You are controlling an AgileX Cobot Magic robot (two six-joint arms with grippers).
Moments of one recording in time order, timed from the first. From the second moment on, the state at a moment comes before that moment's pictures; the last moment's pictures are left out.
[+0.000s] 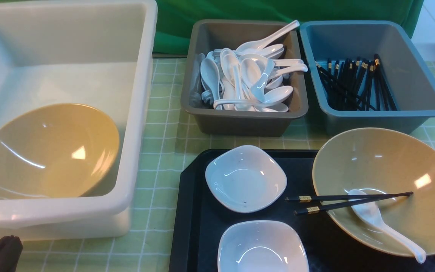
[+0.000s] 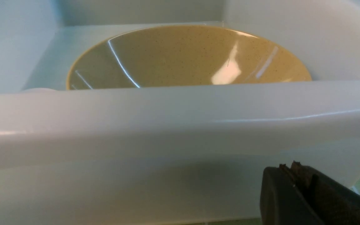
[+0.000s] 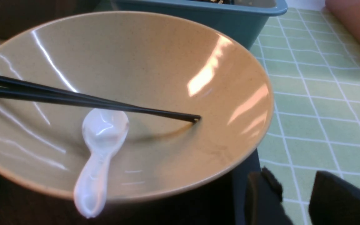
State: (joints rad) right arm -0.04 -0.01 0.01 -0.03 0.28 -0.03; left arm -0.02 -0.01 0.03 -0.02 0.32 0.07
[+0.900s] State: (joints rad) right arm -0.04 -0.01 0.03 -0.03 -0.31 0.24; left arm -0.02 -0.01 0.03 -0.31 -0.27 -0.13
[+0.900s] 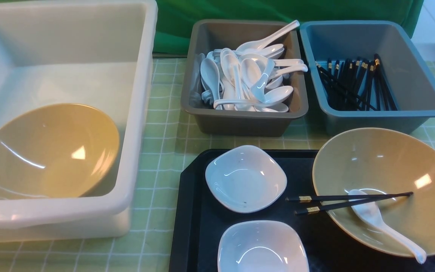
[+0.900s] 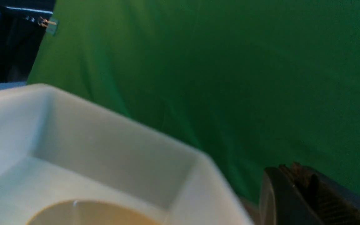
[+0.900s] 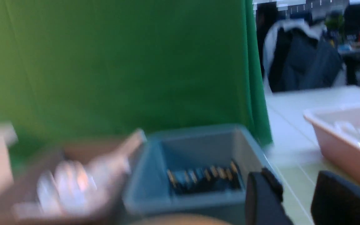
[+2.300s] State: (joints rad) right arm 0.10 1.07 -0.81 0.48 0.75 -0.93; left arm -0.49 0.49 -0.59 -0.53 0.57 0.18
